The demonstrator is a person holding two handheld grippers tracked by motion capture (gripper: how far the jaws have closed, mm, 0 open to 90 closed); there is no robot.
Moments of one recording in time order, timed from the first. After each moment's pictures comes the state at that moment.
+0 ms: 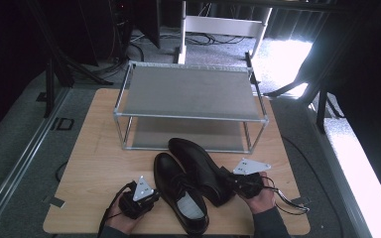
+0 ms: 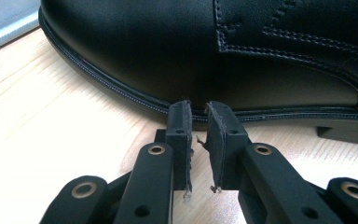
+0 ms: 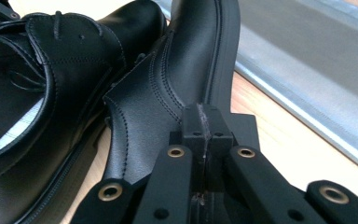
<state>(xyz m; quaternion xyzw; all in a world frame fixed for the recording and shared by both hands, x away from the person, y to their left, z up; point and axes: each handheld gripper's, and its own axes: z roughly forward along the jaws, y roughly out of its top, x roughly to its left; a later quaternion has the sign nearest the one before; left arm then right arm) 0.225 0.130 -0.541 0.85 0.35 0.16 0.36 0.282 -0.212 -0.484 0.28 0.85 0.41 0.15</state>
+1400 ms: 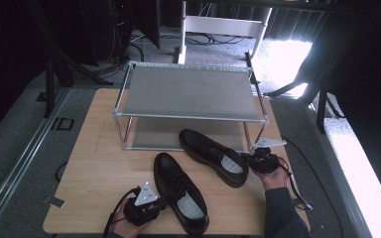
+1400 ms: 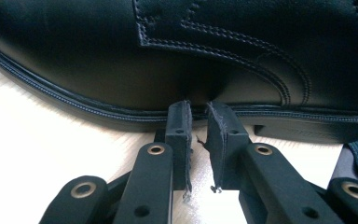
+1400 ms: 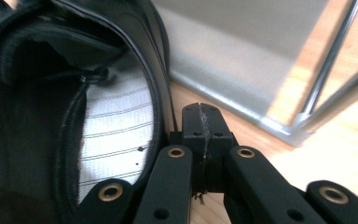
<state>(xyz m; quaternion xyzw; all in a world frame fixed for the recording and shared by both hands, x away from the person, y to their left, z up) 0.213 0.119 -0.547 0.85 0.34 0.09 0.40 0.355 -0.273 -0.495 0.43 0.82 0.35 0.16</state>
